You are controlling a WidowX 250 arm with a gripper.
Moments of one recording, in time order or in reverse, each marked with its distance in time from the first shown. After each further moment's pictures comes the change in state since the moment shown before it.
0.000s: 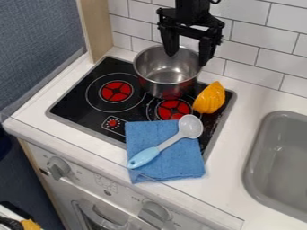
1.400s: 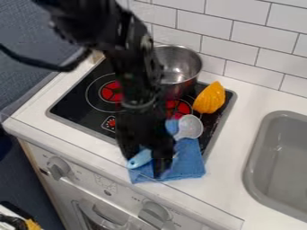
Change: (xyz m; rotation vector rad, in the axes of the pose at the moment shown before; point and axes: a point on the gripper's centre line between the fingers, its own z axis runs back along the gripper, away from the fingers) arm -0.160 -0.021 -0.058 -0.084 0.140 -0.091
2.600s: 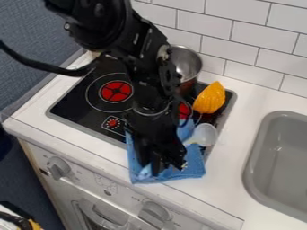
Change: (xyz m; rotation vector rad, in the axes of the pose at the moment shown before) arm 0.002 -0.015 0.002 0.061 -0.015 -0.072
